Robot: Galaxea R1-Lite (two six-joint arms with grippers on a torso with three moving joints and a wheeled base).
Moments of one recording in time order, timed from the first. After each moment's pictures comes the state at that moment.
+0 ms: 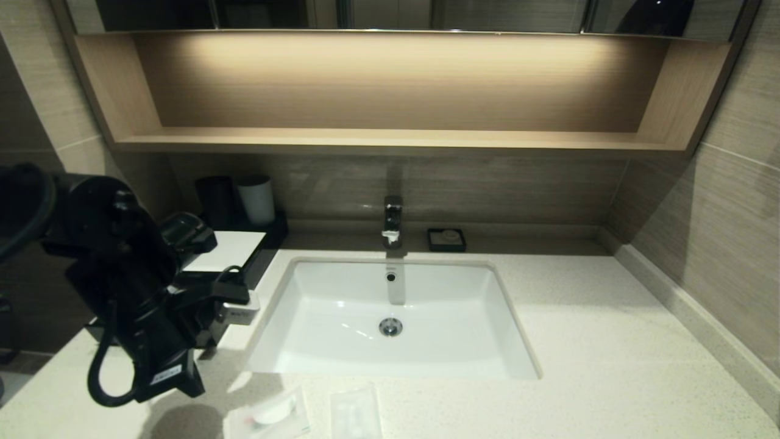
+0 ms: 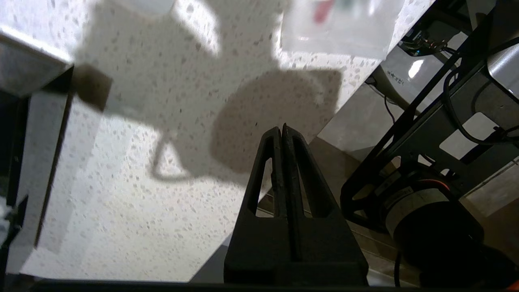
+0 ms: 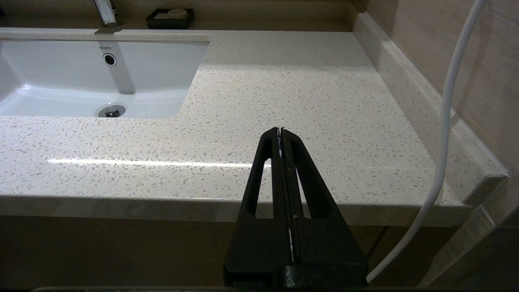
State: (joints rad) left arm -0.15 1.81 -1.27 0.99 -0.14 0.92; right arm 0.00 0.00 0.00 0.00 0.00 0.00
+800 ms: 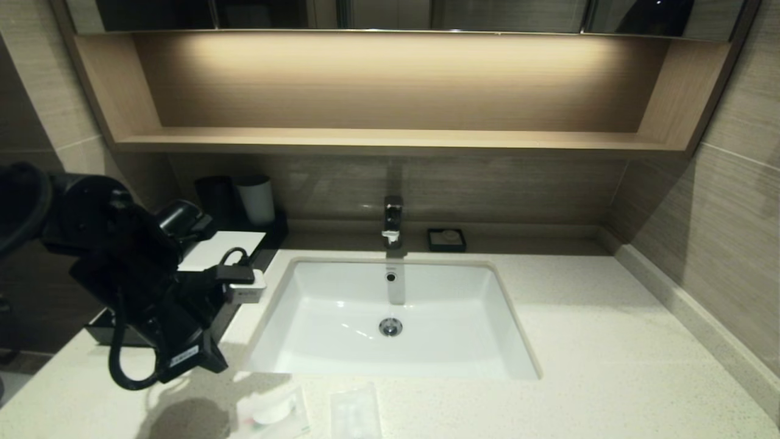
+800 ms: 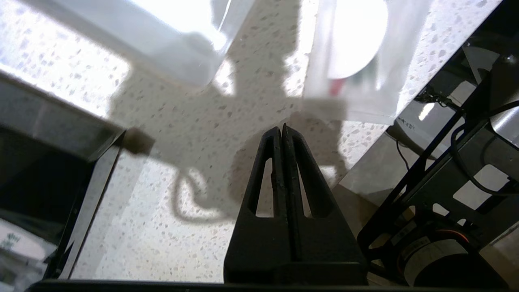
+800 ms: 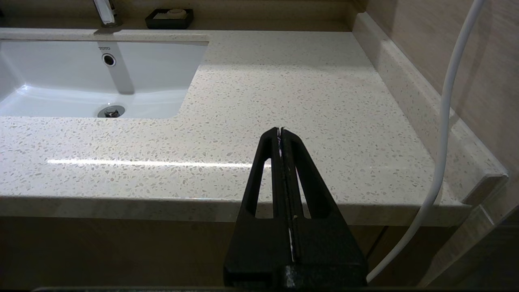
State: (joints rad) left arm -0.16 1.81 -1.27 0.85 -0.23 0.91; right arm 0.00 0.00 0.00 0.00 0.00 0.00
